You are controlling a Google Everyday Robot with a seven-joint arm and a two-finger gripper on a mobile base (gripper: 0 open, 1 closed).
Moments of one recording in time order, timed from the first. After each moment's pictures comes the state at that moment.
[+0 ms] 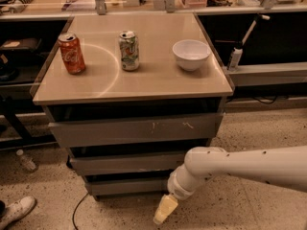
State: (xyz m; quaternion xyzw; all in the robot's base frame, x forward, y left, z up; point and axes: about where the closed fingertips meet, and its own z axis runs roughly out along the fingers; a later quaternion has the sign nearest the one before) arm 0.418 -0.047 0.470 -0.52 0.82 0.21 0.11
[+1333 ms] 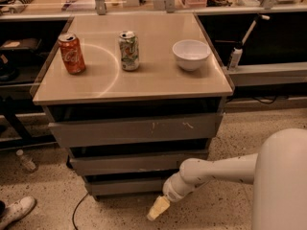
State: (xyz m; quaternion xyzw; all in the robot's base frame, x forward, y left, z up) arm 0.456 -0.024 0.352 -0.46 0.84 0.25 0.12
